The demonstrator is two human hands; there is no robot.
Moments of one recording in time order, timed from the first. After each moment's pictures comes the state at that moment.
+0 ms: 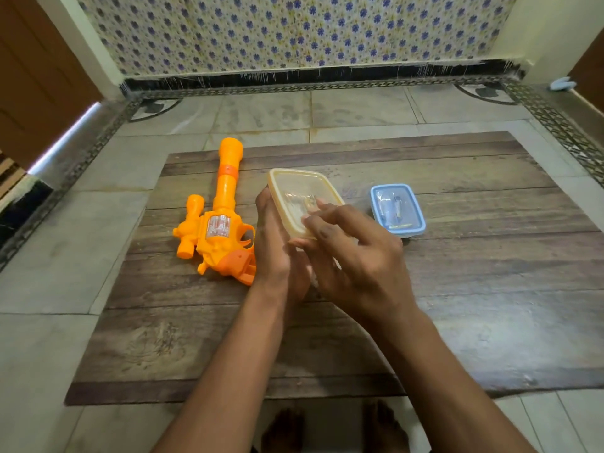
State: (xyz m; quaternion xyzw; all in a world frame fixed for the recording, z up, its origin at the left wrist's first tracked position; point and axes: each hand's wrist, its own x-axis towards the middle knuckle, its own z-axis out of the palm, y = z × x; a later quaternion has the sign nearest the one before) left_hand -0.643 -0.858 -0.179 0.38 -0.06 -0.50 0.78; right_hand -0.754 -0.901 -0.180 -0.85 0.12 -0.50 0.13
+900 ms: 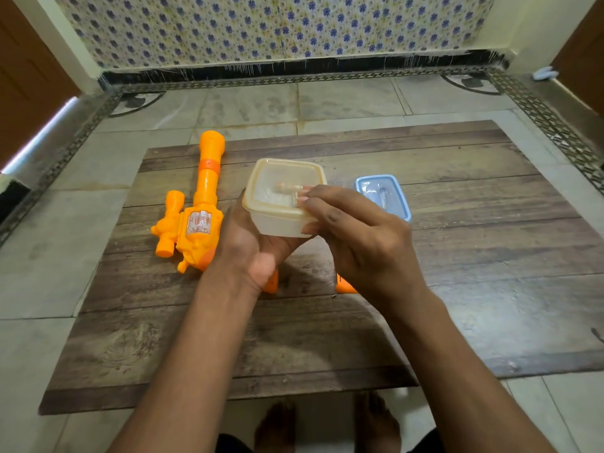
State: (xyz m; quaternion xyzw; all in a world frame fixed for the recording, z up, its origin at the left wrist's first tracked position) left_hand -0.621 -0.855 -0.164 0.35 -0.11 -0.53 0.76; right_hand -0.770 -0.927 -0.174 -0.86 0.08 -0.48 0.13
